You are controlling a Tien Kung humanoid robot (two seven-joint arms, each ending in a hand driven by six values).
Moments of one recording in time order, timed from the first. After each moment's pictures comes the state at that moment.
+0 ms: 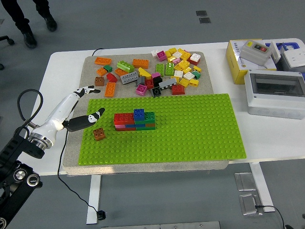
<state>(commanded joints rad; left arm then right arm) -0.17 0.35 -1.13 -1.53 1.75 0.10 0.00 0.21 -0.13 1.10 0.18 -0.90 -0.03 -0.46</state>
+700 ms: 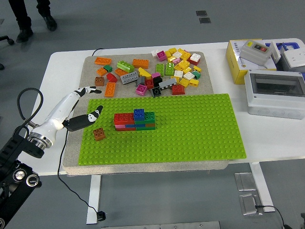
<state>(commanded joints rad) -0.18 0.37 -1.11 -1.54 1.75 0.11 -0.01 0.22 -0.13 1.10 0.18 -0.90 -0.03 -0.48</state>
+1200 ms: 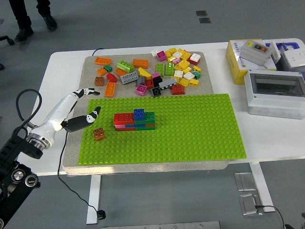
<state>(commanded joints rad) -0.17 0.37 -1.12 -1.53 1.75 0.10 0.00 0.22 -0.13 1.13 0.18 -0.93 -0.04 -0.47</state>
